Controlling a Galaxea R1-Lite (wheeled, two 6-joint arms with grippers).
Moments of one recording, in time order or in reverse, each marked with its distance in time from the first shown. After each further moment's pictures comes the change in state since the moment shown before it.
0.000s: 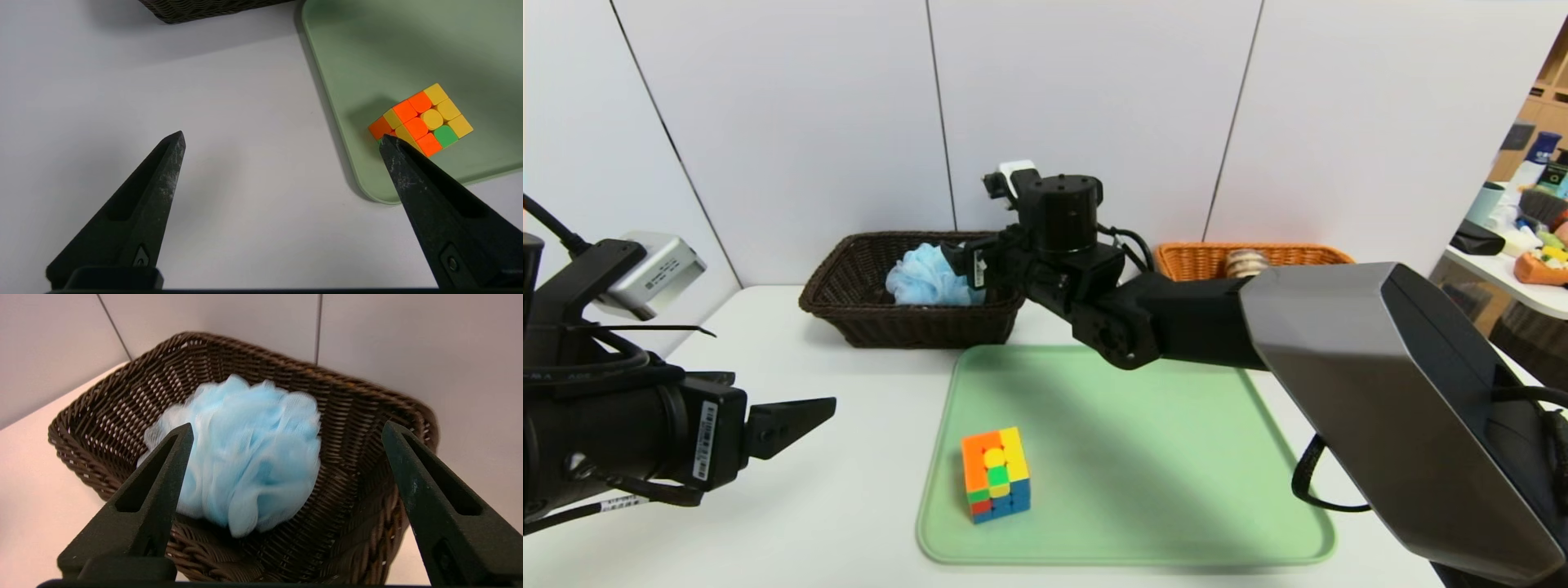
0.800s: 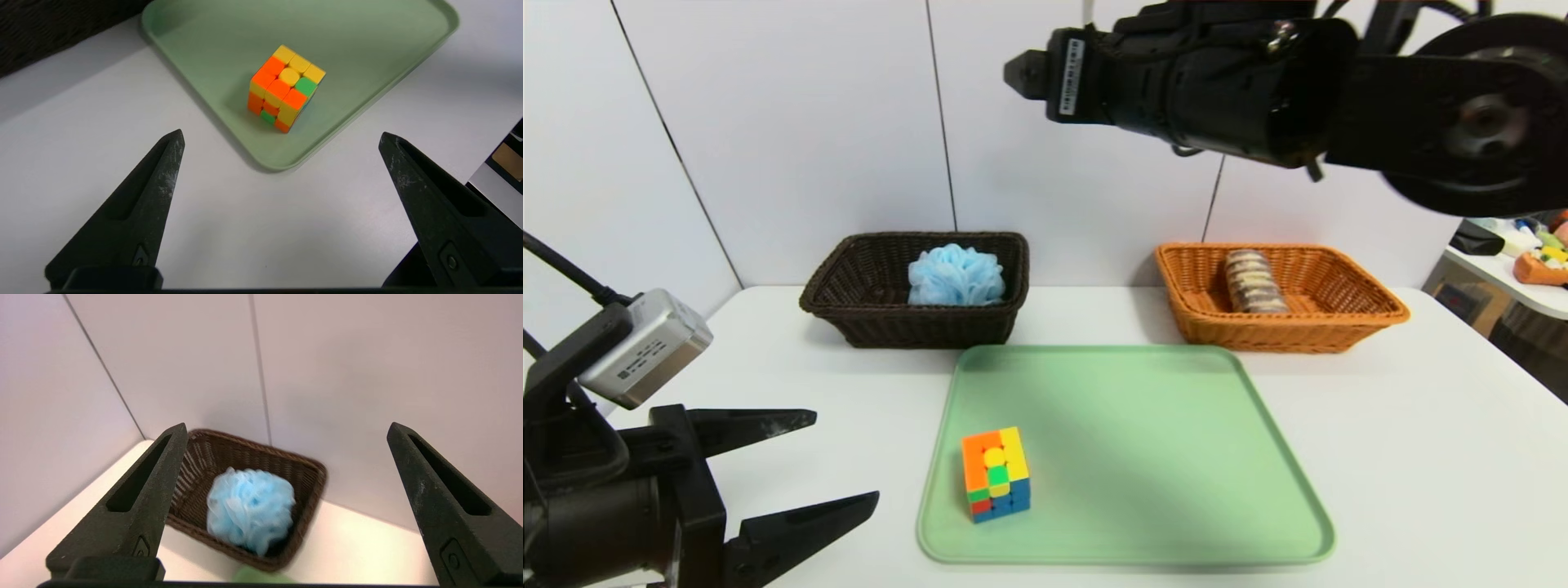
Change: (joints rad) left arm -0.016 -0.090 0.186 -0.198 -0.428 0.156; right arm 0.044 -0.484 0.050 0.362 -0.219 0.040
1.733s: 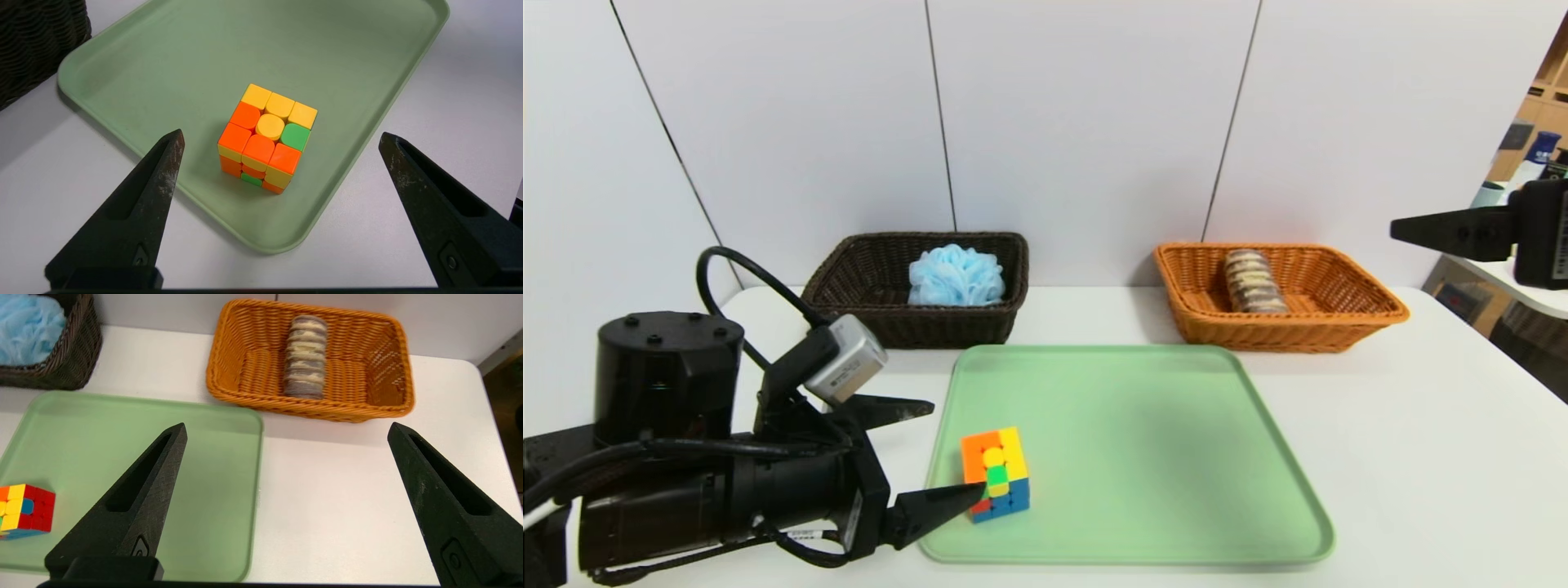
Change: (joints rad) left arm -0.029 0.357 0.137 -0.513 -0.151 0.097; right arm -0.307 -0.687 0.643 0.470 -0.080 0.030
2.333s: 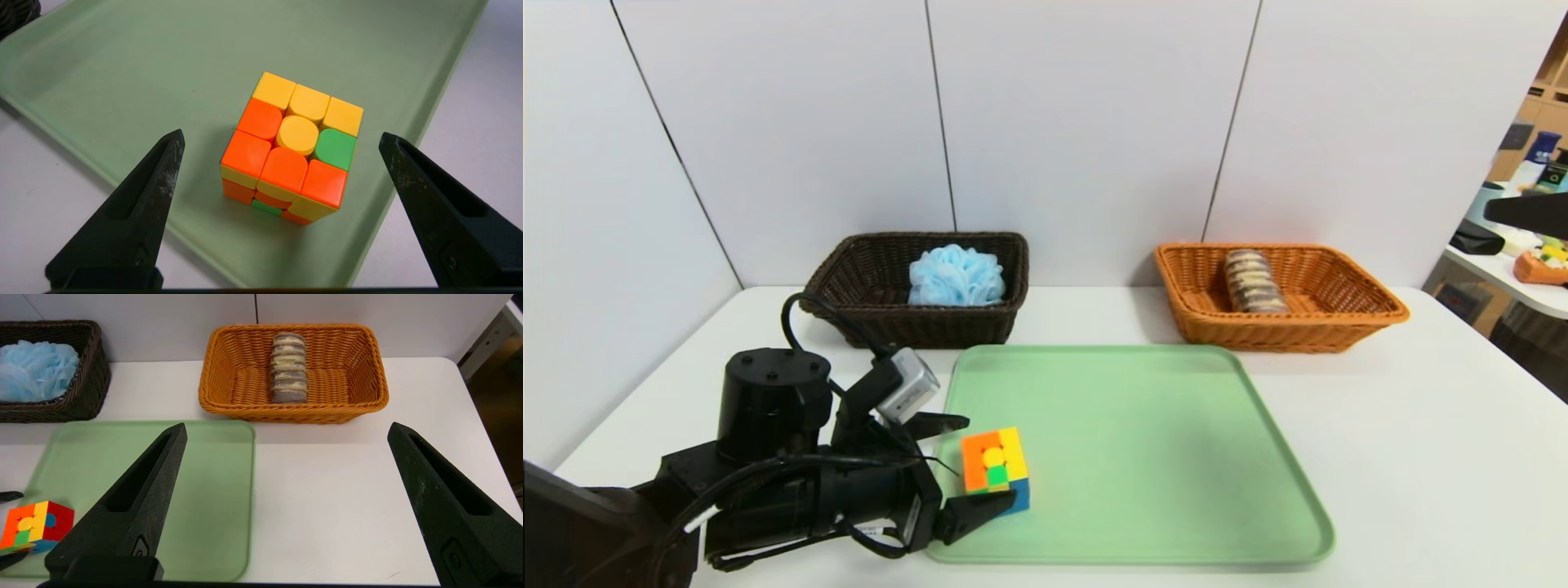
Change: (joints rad) left arm 0.001 0.273 0.094 -0.364 -0.044 0.004; right arm -0.062 -0.132 0.040 0.004 0.029 0.048
